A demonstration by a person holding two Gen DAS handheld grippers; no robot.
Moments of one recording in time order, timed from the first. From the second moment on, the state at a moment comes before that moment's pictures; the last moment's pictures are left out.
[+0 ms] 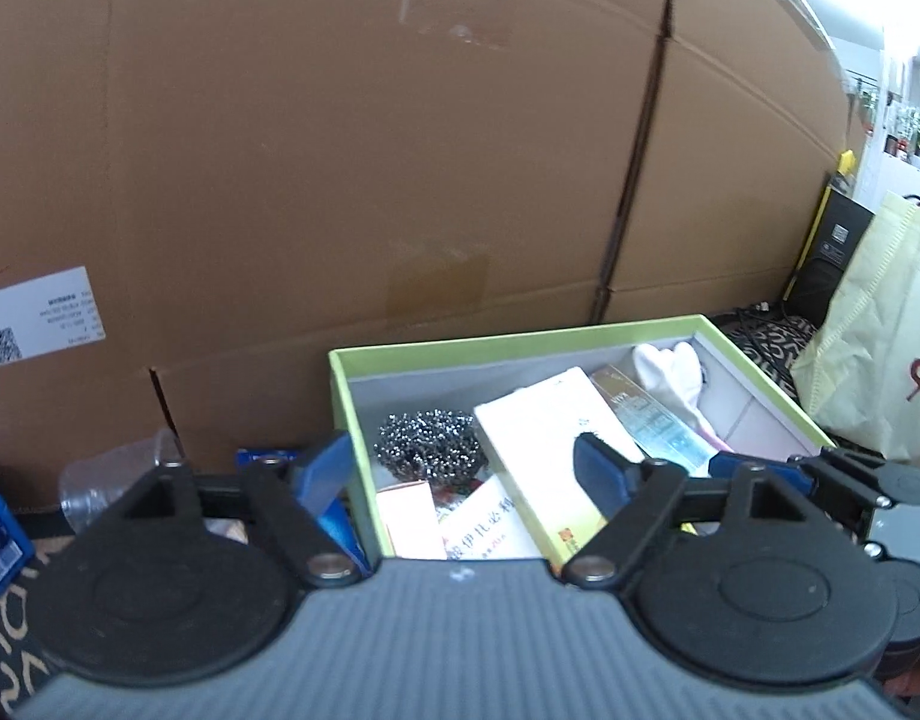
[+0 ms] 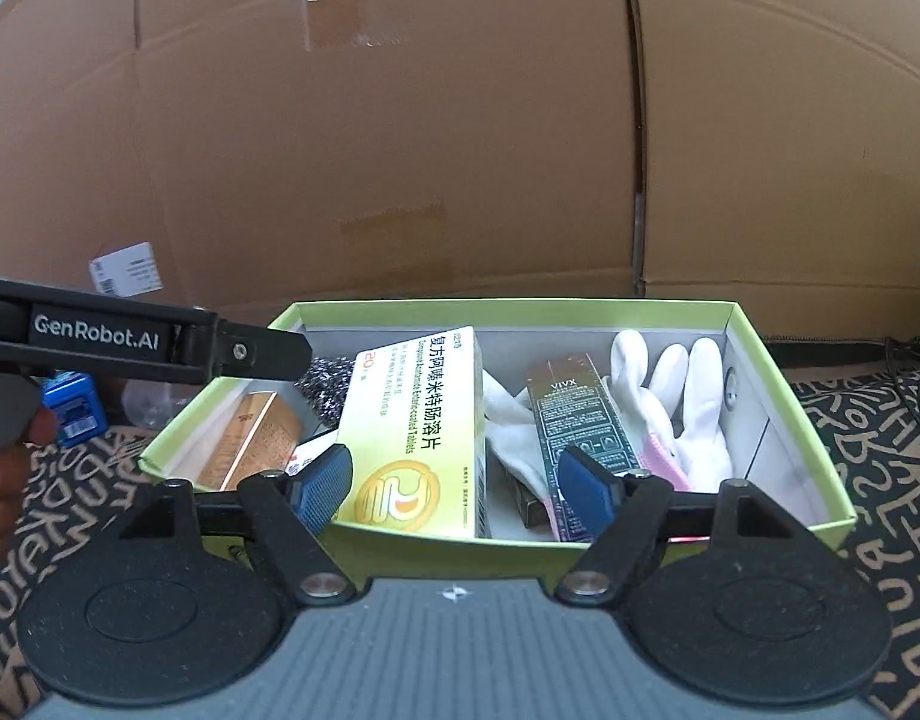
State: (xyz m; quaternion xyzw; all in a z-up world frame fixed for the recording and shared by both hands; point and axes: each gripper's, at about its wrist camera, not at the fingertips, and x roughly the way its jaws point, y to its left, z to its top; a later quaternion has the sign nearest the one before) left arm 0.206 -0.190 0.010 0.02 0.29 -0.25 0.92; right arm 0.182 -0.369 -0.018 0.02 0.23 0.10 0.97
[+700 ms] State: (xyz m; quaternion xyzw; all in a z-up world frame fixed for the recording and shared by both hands) left arm 0.139 -0.154 0.012 0.02 0.25 -0.21 0.95; right arm 0.096 -0.357 0.007 0.04 0.15 0.09 0.98
